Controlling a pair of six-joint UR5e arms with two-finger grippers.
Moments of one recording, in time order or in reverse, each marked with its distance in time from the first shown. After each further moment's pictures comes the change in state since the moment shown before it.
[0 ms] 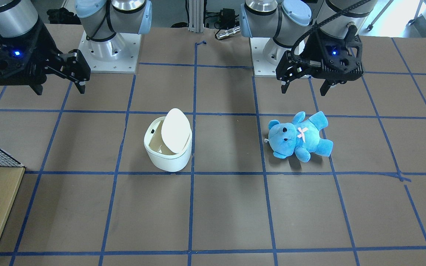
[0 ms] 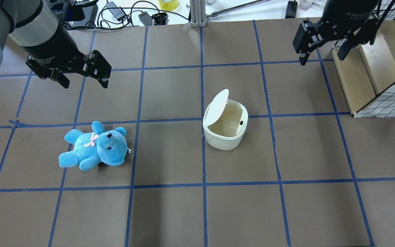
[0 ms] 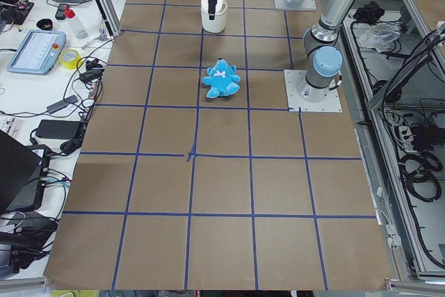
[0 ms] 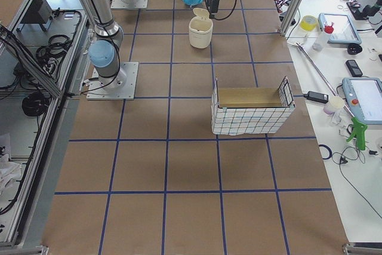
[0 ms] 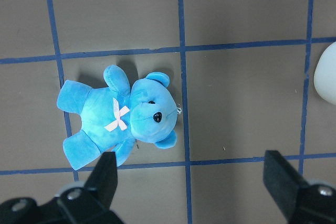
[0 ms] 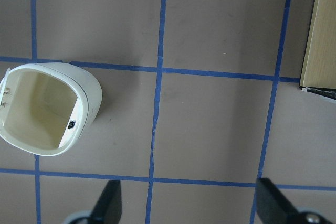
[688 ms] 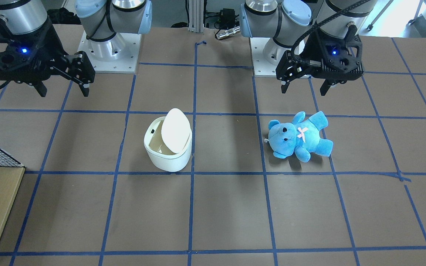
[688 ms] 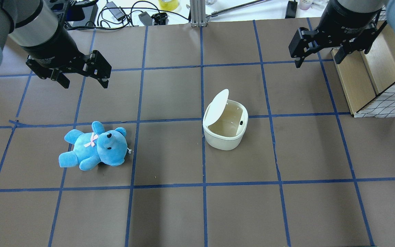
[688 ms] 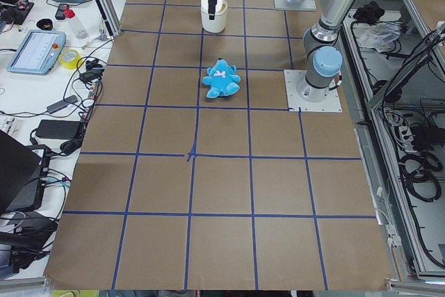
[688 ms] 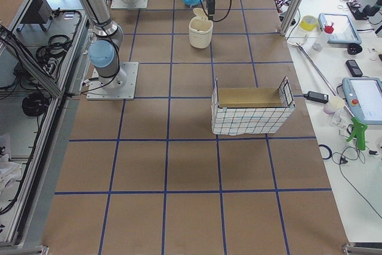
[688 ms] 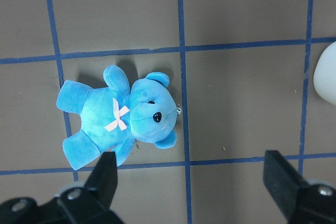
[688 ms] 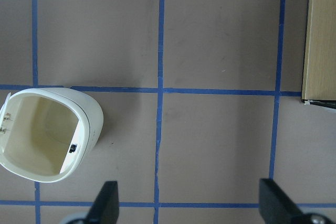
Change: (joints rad) left arm 0.000 0.000 0.000 0.000 -0.001 0.000; right arm 0.010 -0.054 0.098 -0.136 0.004 0.055
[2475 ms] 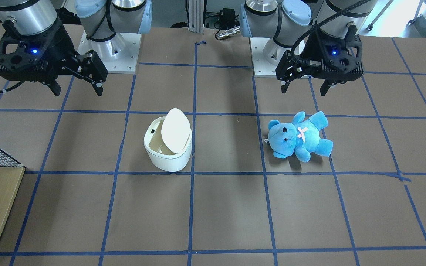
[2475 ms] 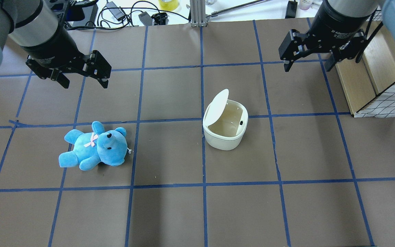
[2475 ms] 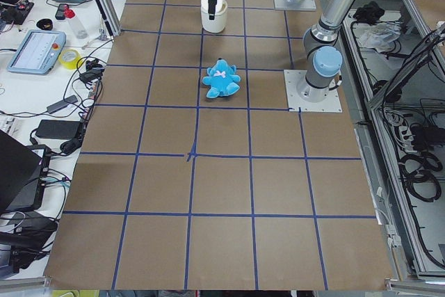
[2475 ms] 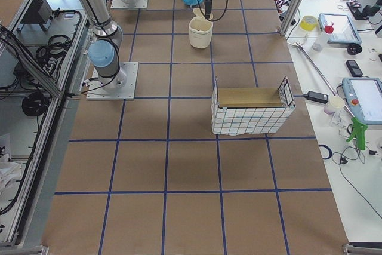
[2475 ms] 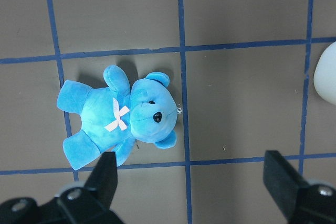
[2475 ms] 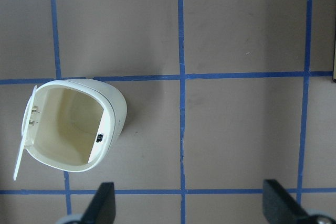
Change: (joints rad) left arm 0.000 0.000 0.000 0.000 0.001 0.000; right arm 0.009 0.002 0.002 0.052 0.055 0.058
